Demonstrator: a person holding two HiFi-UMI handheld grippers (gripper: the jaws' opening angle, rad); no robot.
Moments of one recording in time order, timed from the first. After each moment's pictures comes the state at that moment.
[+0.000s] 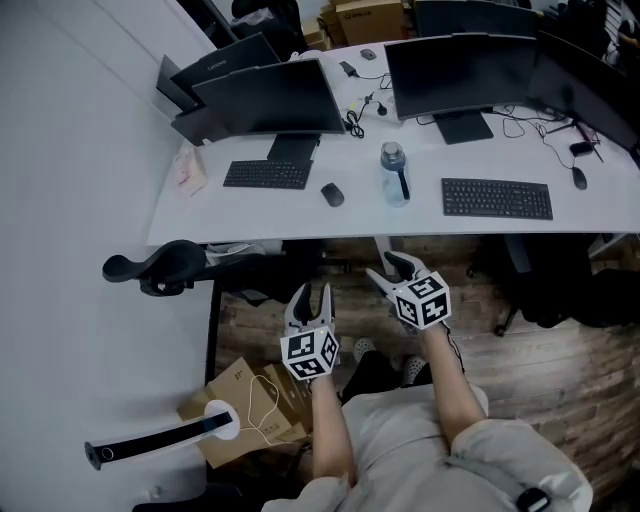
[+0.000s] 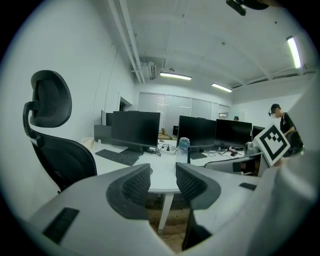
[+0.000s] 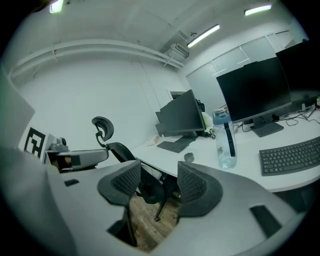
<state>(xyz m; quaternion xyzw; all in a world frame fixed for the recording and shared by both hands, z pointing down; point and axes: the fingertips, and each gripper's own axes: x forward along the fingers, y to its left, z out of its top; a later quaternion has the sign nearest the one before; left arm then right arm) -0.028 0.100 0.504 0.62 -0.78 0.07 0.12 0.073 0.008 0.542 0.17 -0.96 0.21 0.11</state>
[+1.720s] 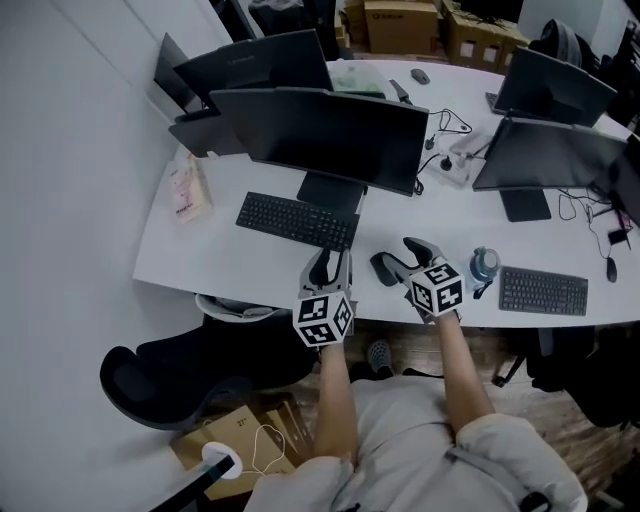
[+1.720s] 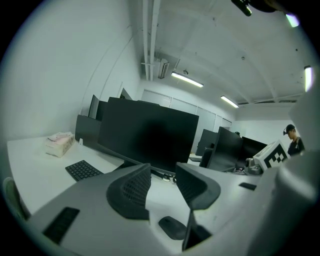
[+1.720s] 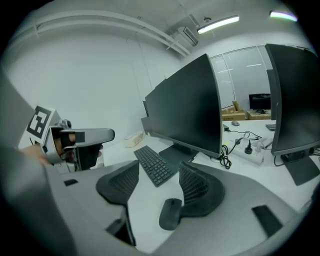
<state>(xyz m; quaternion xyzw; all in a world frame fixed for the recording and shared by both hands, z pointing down) -0.301 -0.187 0.499 0.65 -0.75 -0.01 0.16 -0.193 -0.249 0.552 0.19 -0.95 0.16 0.19</state>
